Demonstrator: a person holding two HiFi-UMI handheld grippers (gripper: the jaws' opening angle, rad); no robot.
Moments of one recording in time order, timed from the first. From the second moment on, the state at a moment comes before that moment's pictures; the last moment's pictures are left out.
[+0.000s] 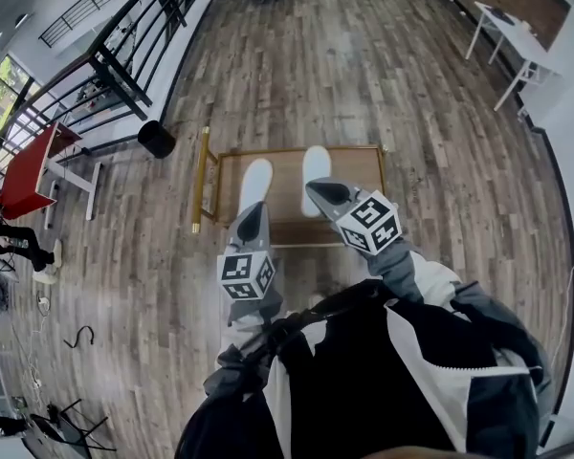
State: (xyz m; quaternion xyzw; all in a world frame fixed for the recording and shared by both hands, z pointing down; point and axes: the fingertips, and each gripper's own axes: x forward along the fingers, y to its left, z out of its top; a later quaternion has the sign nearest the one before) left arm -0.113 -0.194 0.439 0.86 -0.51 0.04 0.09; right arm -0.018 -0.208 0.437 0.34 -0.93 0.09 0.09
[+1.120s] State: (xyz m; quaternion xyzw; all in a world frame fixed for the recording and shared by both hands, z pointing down) left arm -0.079 -0.308 0.434 0.84 -0.53 0.05 0.09; right arm 0.019 -0.319 0.446 0.33 -0.93 0.09 0.11
